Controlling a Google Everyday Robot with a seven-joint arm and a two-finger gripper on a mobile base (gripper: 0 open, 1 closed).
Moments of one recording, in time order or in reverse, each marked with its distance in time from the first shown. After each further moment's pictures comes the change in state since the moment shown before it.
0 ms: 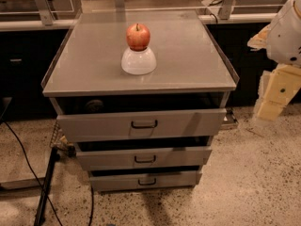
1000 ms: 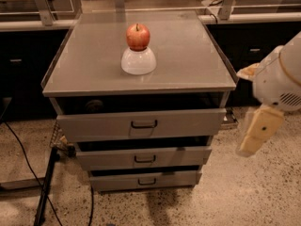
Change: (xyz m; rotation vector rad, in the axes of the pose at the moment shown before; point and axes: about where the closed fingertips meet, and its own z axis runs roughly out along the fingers) arm 0.003 0.034 0.056 -0.008 -0.079 0.022
